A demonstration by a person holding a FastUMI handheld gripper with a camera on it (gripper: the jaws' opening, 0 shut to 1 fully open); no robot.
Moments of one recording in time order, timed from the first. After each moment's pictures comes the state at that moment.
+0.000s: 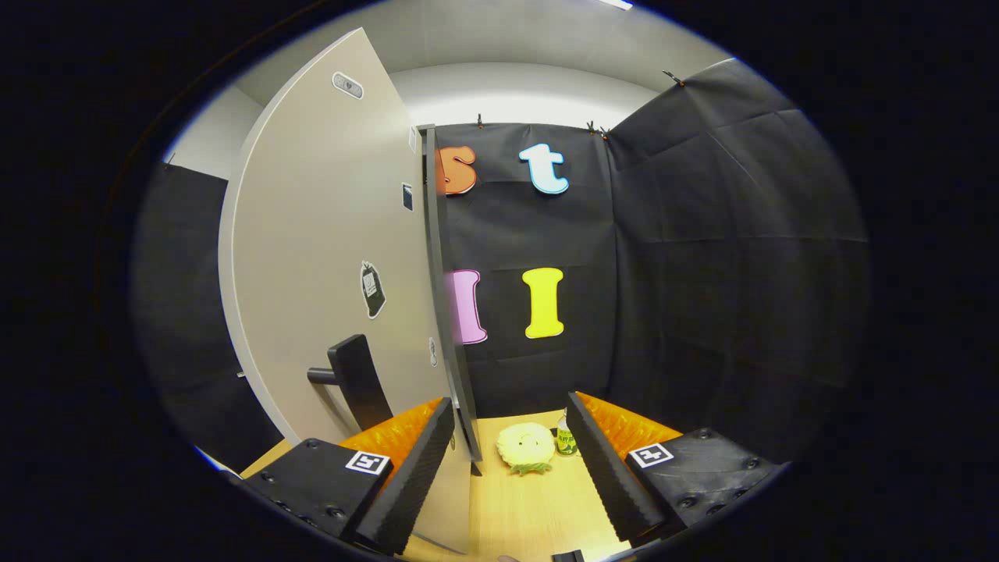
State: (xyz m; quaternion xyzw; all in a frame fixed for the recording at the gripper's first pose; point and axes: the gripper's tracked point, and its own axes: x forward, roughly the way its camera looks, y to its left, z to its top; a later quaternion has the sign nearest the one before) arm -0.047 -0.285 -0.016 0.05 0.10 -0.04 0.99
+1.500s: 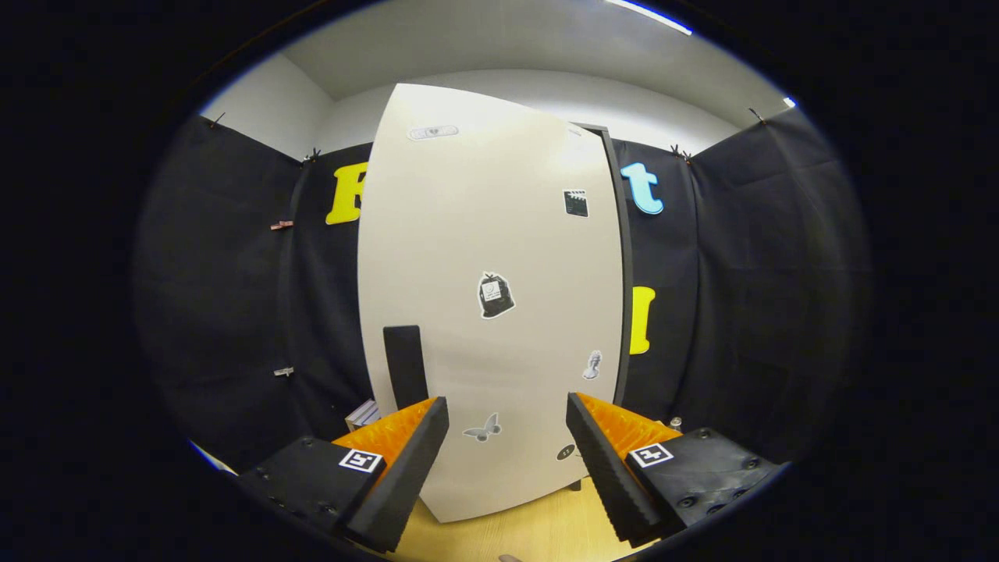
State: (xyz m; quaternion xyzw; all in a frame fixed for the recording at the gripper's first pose) arm -0.031 -0.035 -0.007 0.01 0.06 0.04 1.00
